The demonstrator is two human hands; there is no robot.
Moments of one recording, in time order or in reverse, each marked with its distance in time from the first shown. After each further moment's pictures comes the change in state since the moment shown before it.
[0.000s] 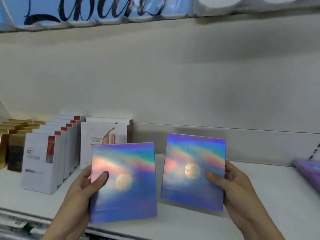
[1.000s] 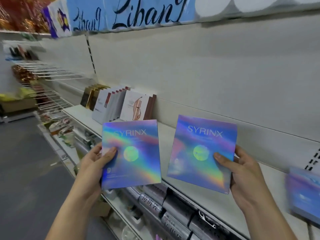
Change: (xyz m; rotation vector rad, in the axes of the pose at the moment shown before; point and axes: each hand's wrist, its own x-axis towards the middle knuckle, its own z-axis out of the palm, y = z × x) left_hand -0.214 -0.042 0.135 -0.001 0.466 0.264; right_hand -0.049 -0.079 -0.130 0.019 -0.332 0.069
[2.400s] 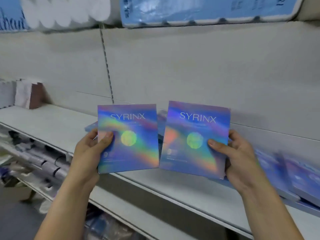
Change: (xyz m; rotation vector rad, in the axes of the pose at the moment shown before) left_hand -0.462 -0.080 0.488 0.001 -0.244 0.048; right_hand -0.306 -0.271 -0.571 0.010 0.093 -0.114
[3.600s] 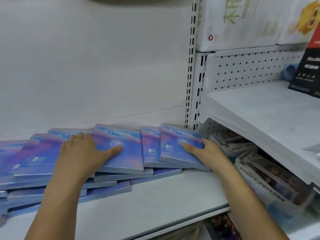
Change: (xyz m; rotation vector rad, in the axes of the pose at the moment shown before) left_hand -0.028 -0.076 0.352 1.515 -0.604 0.177; right_hand -0.086 -0.068 -0.294 -0.865 0.693 0.289
